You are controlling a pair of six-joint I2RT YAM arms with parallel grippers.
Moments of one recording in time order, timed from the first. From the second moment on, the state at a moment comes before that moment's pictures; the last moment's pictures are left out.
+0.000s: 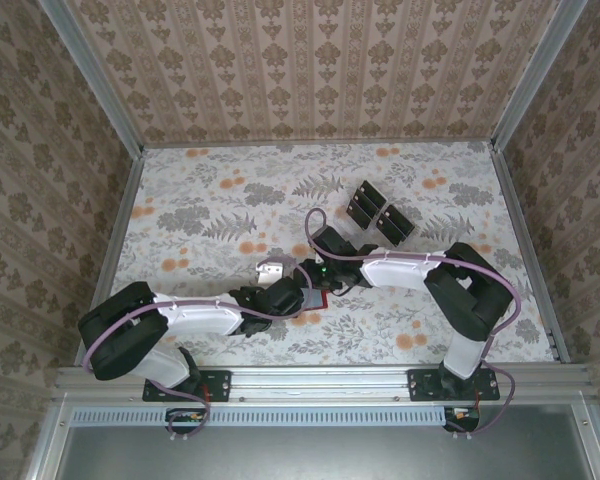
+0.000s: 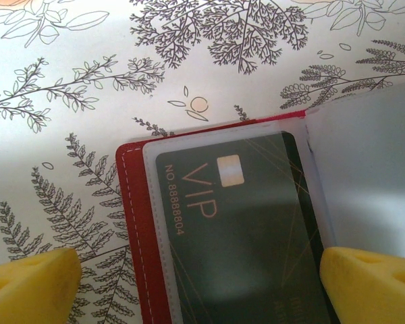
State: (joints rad) left arm -1.07 1.44 0.54 -0.18 -0.50 -0.80; right arm 0.77 1.77 0.97 -0.15 -0.23 0.82
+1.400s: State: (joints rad) left arm -0.99 0.74 0.36 -0.51 -0.60 -0.84; right arm 0.91 1.96 1.19 -0.15 -0.28 0.90
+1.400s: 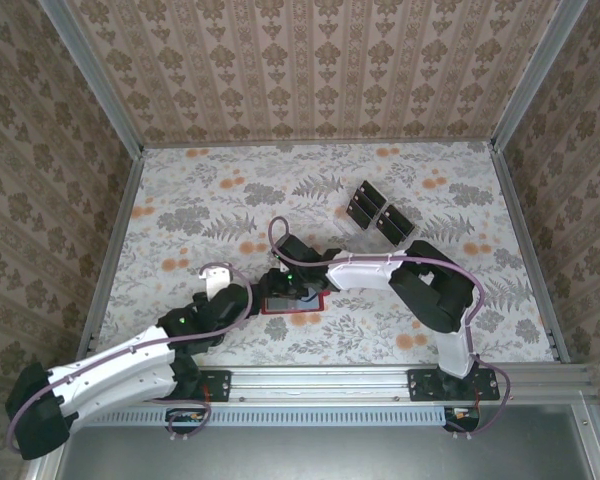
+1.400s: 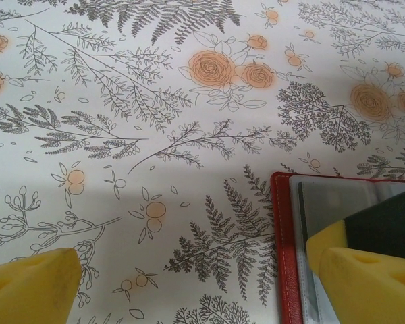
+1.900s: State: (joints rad) left arm -0.94 0.74 0.35 -0.49 -0.56 -0.84; right arm 0.79 1.74 1.26 -0.32 -0.23 0.74
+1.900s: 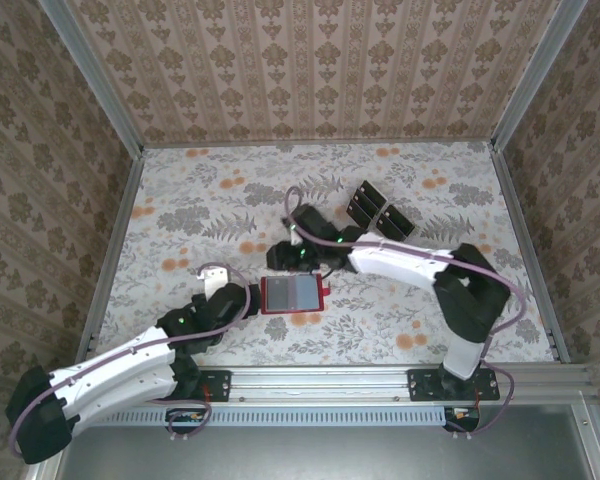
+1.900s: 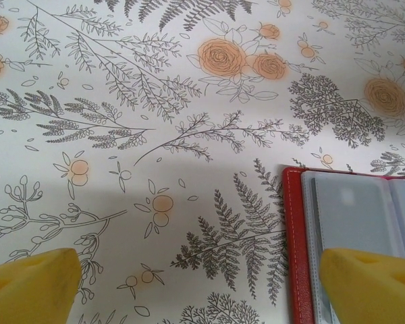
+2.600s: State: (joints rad) left arm -0.82 0.93 0.42 -0.41 -0.42 -0.75; right arm 0.37 1.84 1.63 -0.78 -0.01 0.31
